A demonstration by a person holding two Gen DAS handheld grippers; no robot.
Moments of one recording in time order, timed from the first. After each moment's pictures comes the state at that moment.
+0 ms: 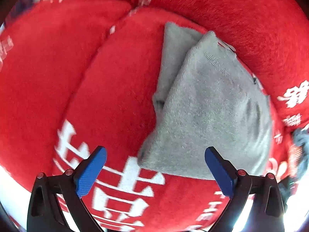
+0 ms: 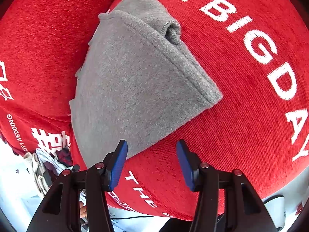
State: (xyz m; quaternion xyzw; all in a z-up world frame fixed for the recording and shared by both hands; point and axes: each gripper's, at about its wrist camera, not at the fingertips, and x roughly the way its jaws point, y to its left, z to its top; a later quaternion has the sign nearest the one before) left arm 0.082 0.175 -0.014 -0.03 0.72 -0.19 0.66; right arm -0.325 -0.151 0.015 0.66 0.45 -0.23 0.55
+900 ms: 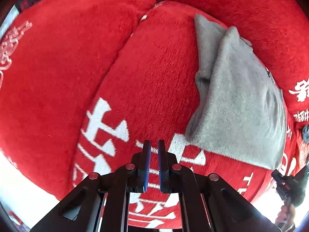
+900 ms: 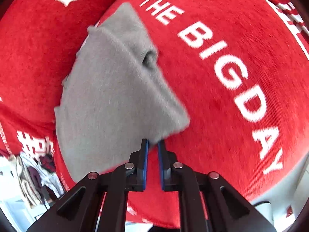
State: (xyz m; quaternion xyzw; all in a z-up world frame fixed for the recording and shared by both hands) left arm 0.063 0.229 -0.010 0.03 0.70 -0.17 0.69; right arm -0.330 -0.156 0.033 0.60 0.50 -0.25 0.58
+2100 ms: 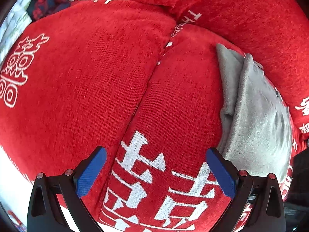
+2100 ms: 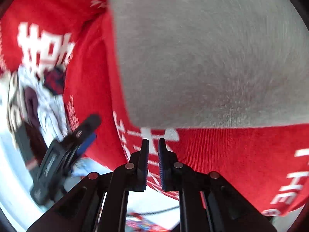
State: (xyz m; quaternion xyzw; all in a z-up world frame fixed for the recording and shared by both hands) left arm 0.108 0.254 -0.003 0.03 0.67 -0.14 0.73; right arm -0.085 0.042 0.015 0.54 0.60 -0.01 0.59
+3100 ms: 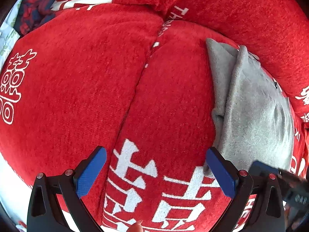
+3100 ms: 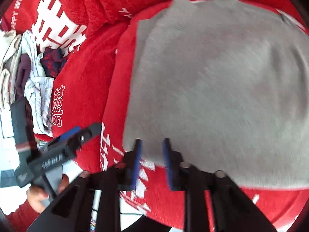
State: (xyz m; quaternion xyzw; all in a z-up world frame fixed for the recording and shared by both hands) left arm 0.122 0.222 -0.007 0.07 0.68 -0.17 0.71; right arm -0.073 0.008 0.035 0.41 0.64 -0.02 0.65
